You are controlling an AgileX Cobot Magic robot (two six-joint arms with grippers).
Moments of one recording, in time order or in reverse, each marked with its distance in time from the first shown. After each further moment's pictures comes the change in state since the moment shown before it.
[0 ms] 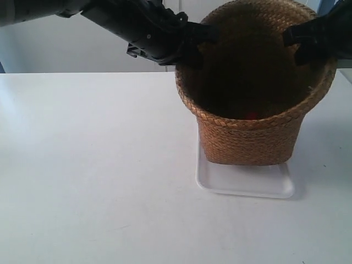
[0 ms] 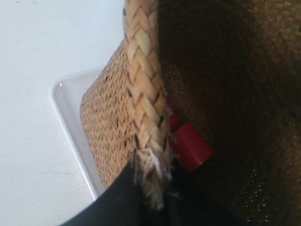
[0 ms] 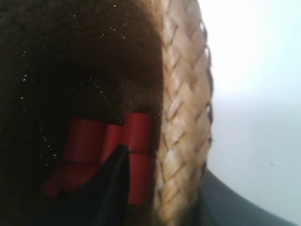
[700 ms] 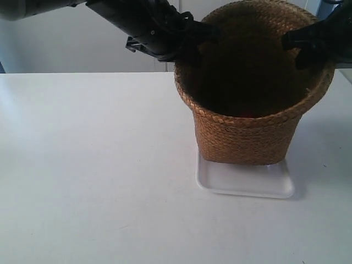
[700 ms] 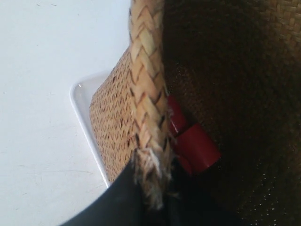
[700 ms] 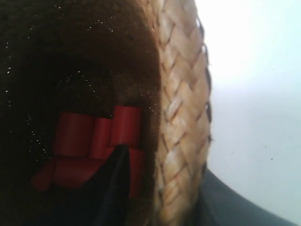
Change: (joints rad) left arm -0.014 0.031 -0.075 0.143 0.053 -0.106; right arm 0.000 0.021 0.000 -0.028 -0.003 0.044
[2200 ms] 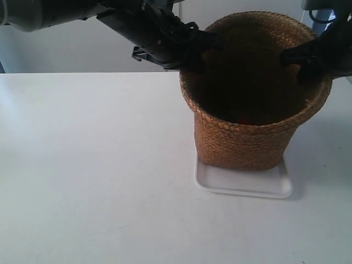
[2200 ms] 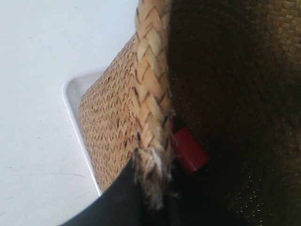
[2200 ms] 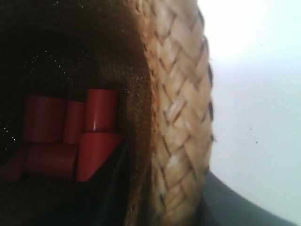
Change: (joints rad) left arm 0.000 0.040 0.000 -0.037 -0.035 -0.004; right arm 0.000 0.084 -0.021 -0.093 0.032 0.059
